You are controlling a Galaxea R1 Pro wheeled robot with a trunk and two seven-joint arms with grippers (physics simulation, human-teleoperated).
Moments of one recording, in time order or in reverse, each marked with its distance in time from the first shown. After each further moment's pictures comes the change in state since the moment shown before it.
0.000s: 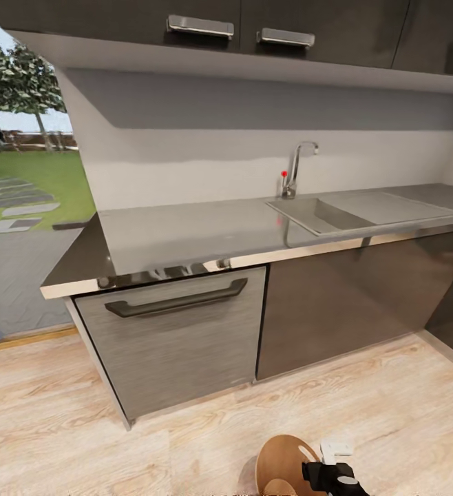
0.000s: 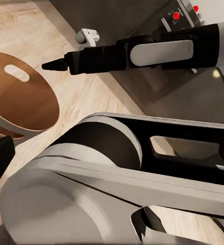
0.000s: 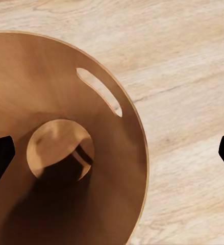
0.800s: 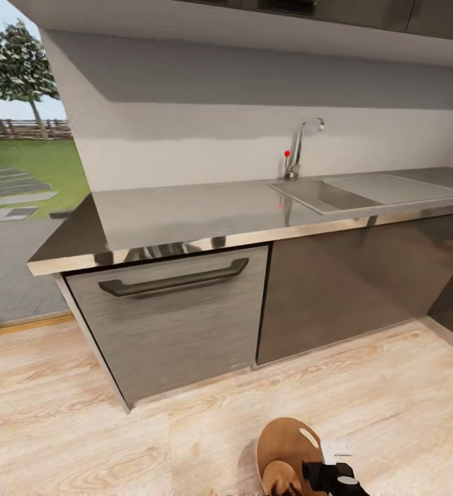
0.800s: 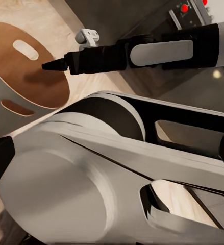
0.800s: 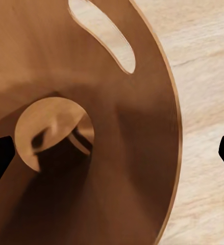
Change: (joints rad) left arm 0.000 0.000 0.000 0.000 0.000 0.000 0.000; right arm 0.000 0.000 0.000 0.000 0.000 0.000 0.000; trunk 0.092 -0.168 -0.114
